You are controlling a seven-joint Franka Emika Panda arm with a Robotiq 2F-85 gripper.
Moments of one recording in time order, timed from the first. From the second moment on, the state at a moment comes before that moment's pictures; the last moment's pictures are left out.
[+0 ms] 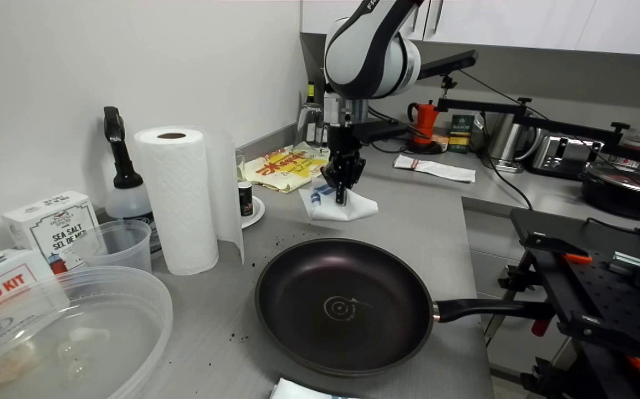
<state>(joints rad) -0.22 0.66 -0.09 -1.94 0.13 2.49 0.03</state>
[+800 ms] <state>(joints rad) 0.06 0.52 -0.02 -2.25 -0.09 2.49 0.03</state>
